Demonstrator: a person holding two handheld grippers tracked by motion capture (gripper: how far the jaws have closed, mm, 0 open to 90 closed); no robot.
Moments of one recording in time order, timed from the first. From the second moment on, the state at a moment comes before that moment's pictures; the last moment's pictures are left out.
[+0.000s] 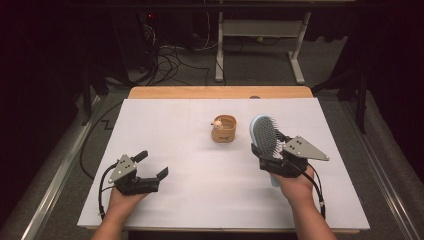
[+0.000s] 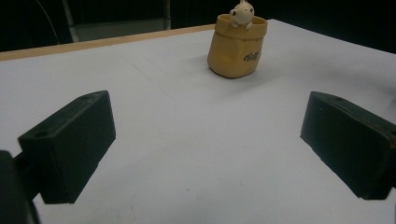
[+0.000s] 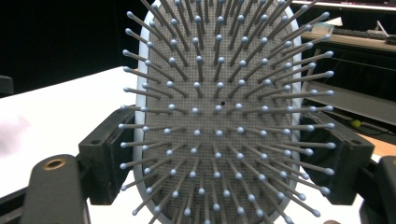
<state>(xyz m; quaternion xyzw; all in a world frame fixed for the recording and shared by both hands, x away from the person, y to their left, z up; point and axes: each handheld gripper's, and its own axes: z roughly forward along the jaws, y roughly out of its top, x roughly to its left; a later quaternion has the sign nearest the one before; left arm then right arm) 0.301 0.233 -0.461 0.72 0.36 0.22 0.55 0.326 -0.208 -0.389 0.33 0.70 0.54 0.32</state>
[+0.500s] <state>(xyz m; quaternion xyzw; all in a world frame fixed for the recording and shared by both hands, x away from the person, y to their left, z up) 0.301 0.232 -0.462 0.72 0.37 0.23 0.54 0.325 -0.176 -0.388 0.30 0.70 0.57 0.31</state>
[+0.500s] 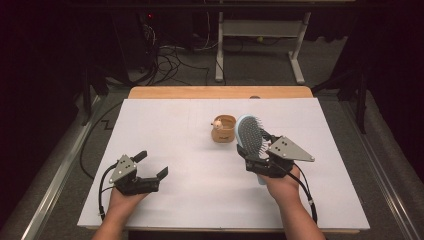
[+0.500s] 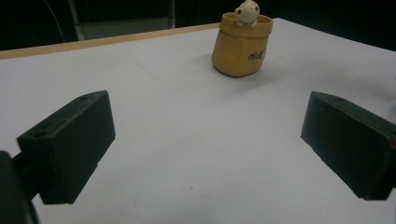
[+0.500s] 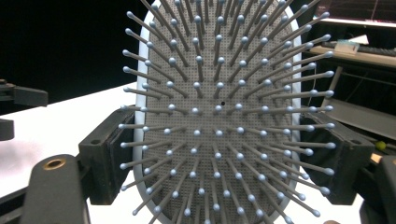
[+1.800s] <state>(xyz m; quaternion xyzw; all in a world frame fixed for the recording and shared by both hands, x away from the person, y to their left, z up) 0.341 0.140 -0.435 0.75 0.31 0.18 0.56 0.319 -0.181 -0.399 0.31 0.69 0.58 0.31</state>
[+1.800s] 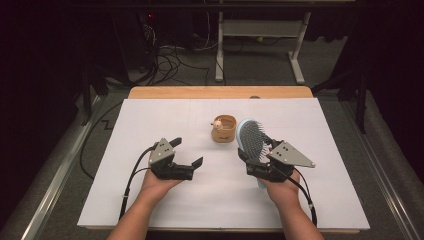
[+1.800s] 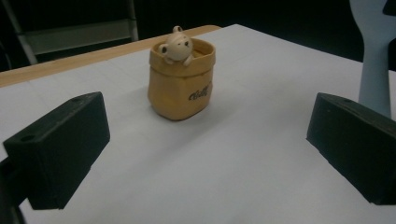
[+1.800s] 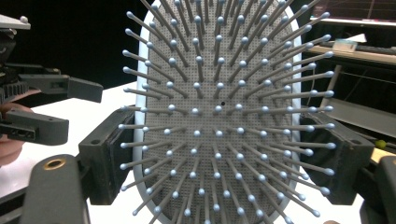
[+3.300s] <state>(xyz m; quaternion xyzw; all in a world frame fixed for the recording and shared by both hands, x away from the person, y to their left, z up) 0.323 0.117 -0.409 0.74 0.28 0.15 0.59 0.310 -0.159 -0.403 0.28 0.69 0.57 0.34</state>
